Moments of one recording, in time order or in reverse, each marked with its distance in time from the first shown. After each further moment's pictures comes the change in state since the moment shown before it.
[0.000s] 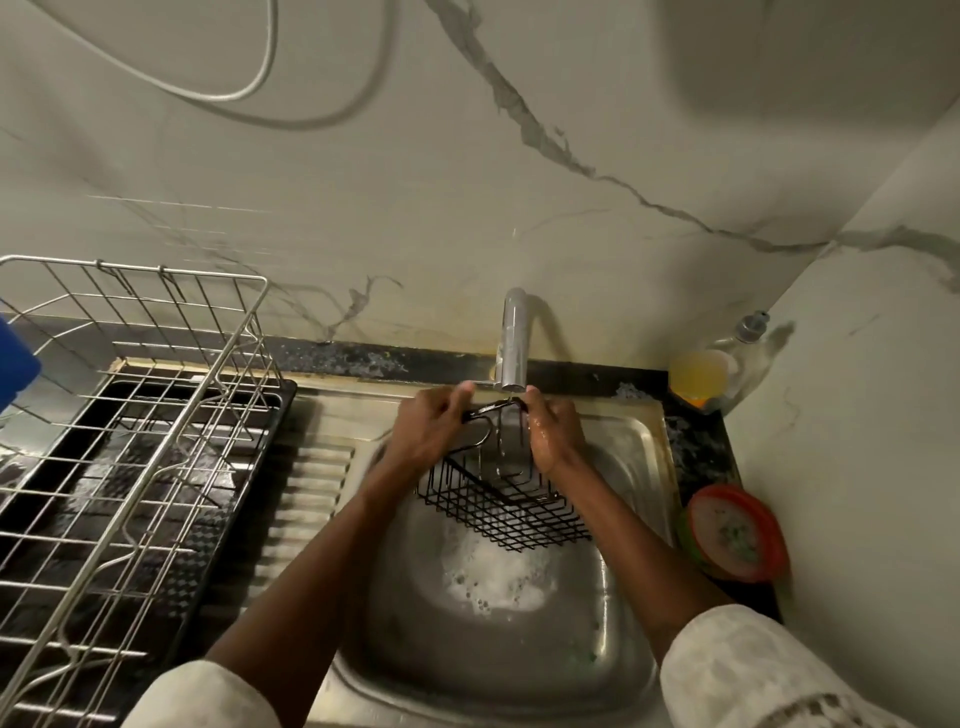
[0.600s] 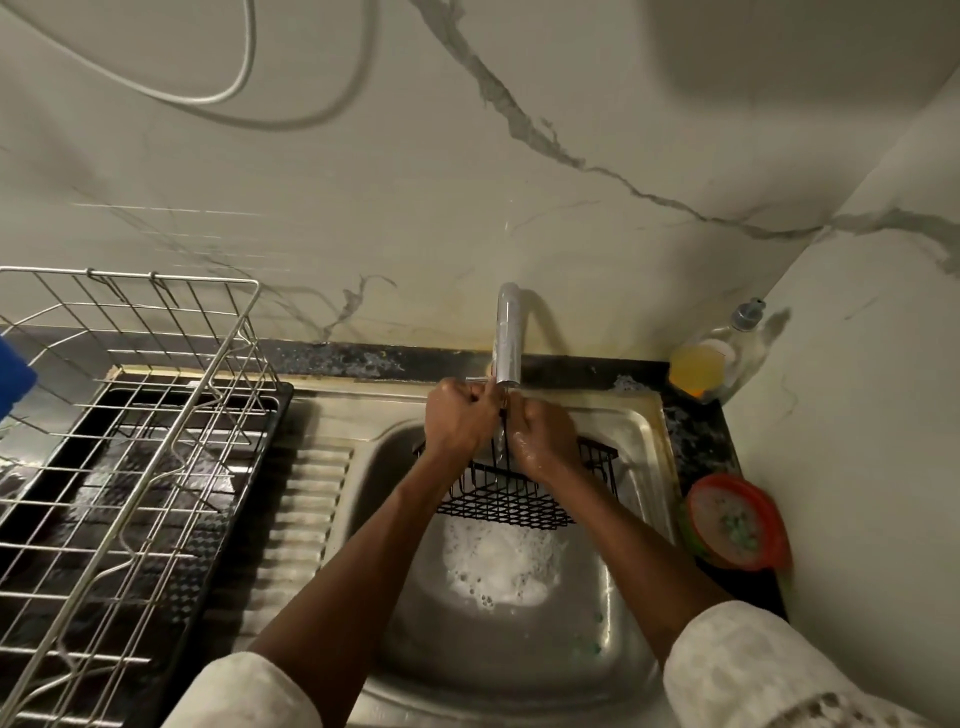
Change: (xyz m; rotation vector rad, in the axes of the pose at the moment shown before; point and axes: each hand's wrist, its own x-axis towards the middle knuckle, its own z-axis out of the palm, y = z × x) left_hand 0.014 0.018 0.034 -0.078 0.136 -0.048; right_hand -0.012 -0.011 -0.003 -0.504 -0.030 -0.155
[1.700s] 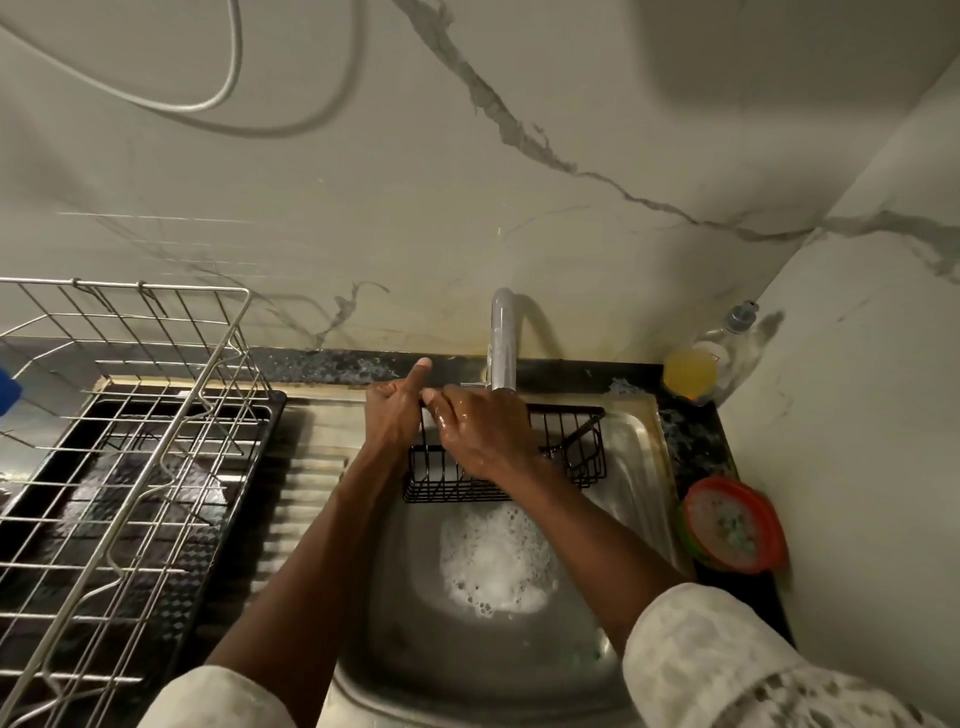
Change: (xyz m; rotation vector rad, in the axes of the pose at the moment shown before) left_hand 0.022 -0.024 -0.049 -0.292 0.128 -0.082; right_hand 0.009 -0.059 0.018 -0.375 0.084 -0.478
